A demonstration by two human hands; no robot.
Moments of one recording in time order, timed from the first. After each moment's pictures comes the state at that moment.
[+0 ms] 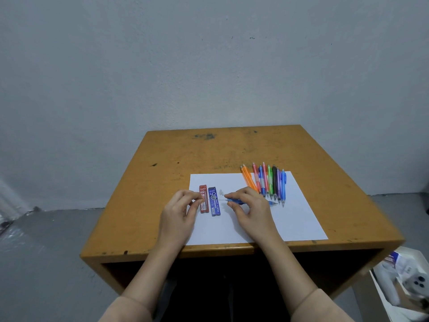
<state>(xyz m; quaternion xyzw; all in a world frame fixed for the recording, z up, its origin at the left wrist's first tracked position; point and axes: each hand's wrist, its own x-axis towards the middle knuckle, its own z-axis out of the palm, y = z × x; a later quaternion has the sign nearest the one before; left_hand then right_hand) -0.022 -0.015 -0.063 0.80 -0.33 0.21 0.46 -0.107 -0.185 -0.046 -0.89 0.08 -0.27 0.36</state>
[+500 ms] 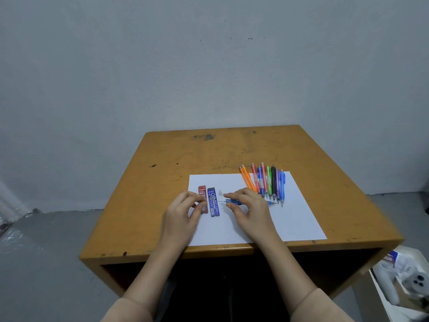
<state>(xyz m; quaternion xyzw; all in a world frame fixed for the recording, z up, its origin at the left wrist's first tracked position) -0.029 -0.020 -0.057 0.82 -0.33 0.20 0.43 -0.107 -0.186 -0.049 -0.89 0.08 -0.27 0.35</state>
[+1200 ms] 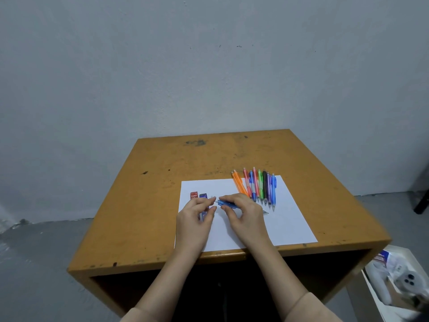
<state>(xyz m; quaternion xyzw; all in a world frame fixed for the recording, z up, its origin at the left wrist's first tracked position) -0.053 -0.063 -0.049 0.81 -0.24 0.09 0.53 -0.106 -0.188 -0.054 -0.87 0.09 -0.31 0.36</state>
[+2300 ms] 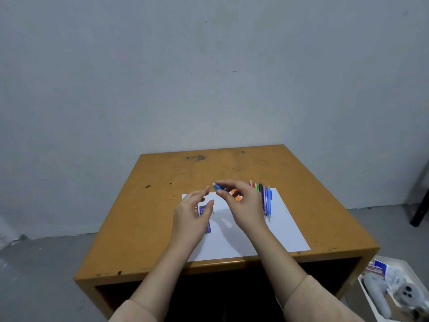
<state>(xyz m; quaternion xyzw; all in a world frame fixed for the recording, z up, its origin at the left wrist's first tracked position) -0.055 -0.056 0.000 0.79 -0.27 0.07 0.55 -0.104 -0.181 0.015 -0.76 0.07 -0.35 0.54</state>
